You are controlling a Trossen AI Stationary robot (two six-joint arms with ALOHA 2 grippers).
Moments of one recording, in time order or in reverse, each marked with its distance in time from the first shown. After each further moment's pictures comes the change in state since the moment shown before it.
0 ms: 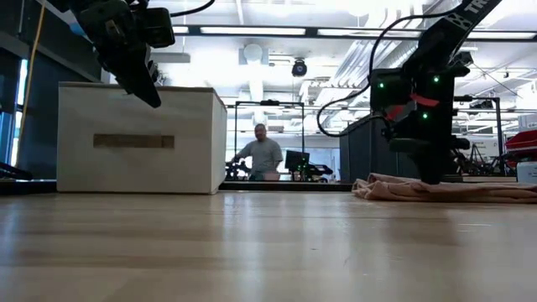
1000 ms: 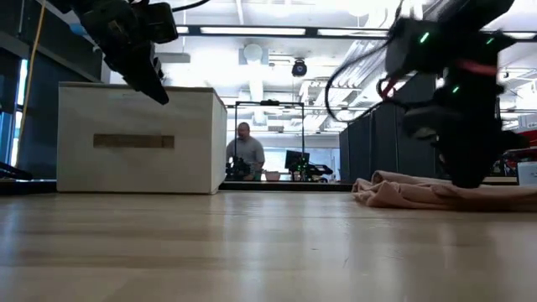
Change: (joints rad) left arm -0.002 0.000 -0.007 0.095 -0.007 0.056; right arm 0.509 -0.005 -0.018 -0.019 -0.125 0.687
